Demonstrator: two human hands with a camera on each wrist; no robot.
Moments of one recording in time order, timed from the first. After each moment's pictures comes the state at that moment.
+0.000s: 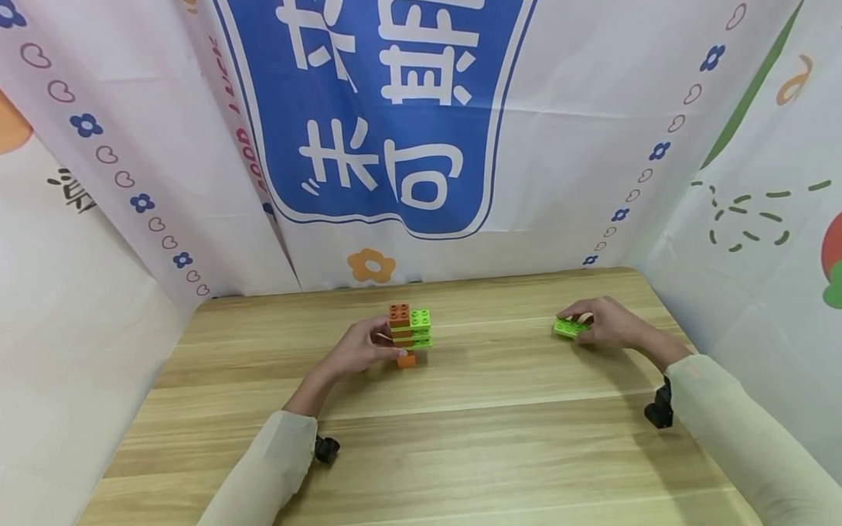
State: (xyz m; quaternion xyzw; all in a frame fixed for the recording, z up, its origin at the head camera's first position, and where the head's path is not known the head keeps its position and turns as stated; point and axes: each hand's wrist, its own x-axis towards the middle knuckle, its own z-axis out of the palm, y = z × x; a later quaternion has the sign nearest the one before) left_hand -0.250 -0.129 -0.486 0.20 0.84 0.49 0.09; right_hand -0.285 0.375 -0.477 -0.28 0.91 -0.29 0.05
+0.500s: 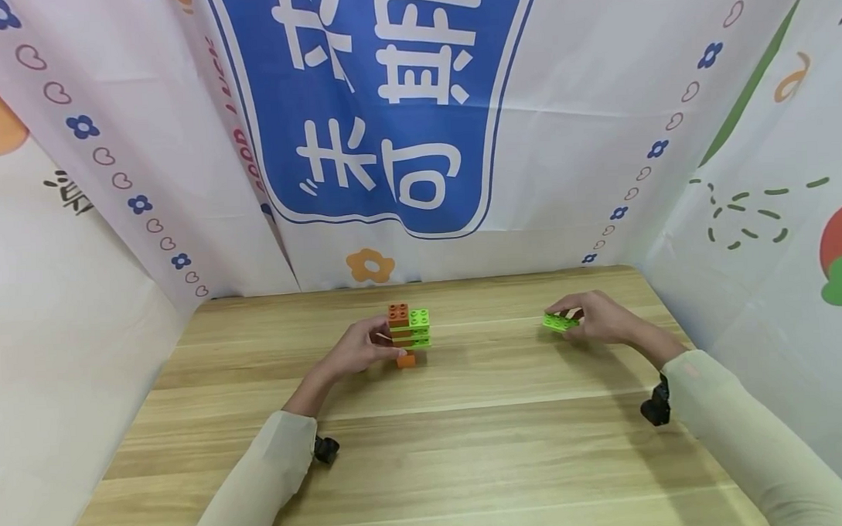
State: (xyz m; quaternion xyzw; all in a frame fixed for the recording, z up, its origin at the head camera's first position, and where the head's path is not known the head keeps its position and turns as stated) left_hand -0.251 -0.129 -0.486 0.20 0.84 0.49 0.10; right_hand -0.282 0.357 -0.462 -0.31 0.91 -0.29 0.04
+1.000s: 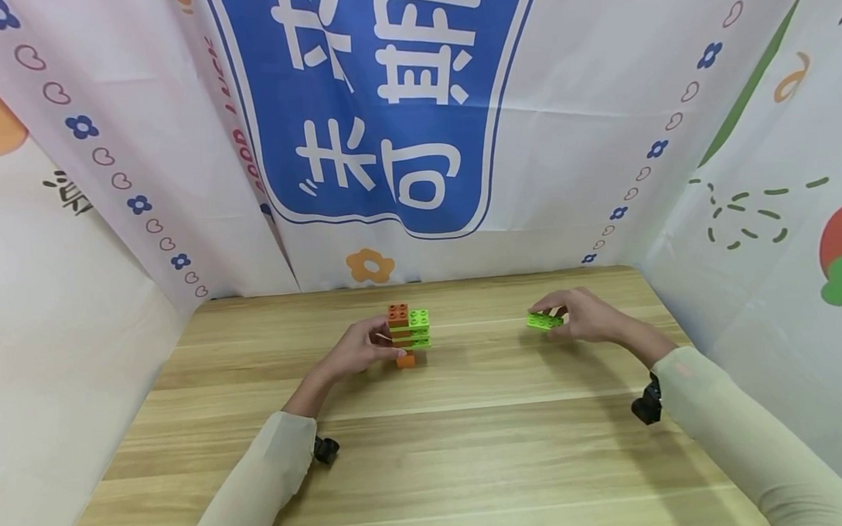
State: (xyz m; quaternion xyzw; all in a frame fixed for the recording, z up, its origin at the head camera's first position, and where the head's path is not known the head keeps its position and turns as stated) left_hand -0.252 -0.129 -0.487 0.20 0.84 0.49 0.10; right_hand -0.278 0.328 -0.445 -0.34 0.90 -0.27 0.02
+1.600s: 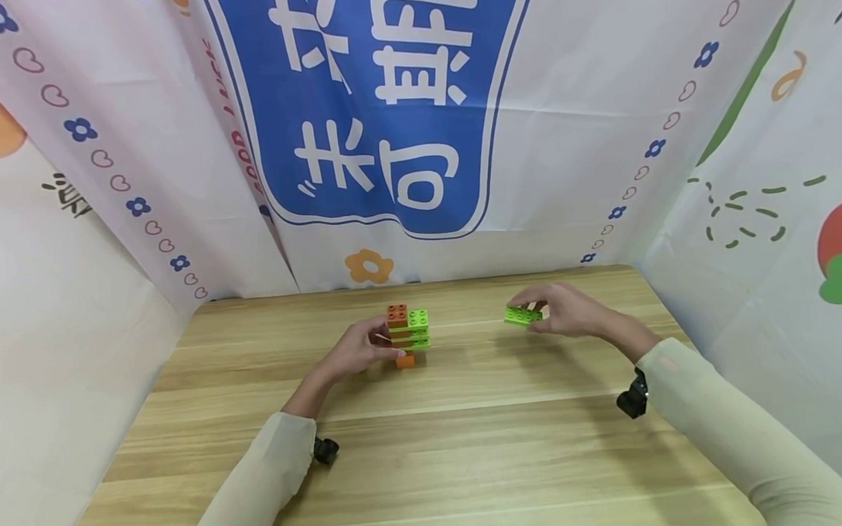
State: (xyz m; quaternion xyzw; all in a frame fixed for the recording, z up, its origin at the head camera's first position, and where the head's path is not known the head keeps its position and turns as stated) left_hand -0.252 -0.128 -0.486 0.20 0.84 0.49 0.10; right_hand -0.278 0.296 -0.427 -0.36 0.89 -0.26 0.01
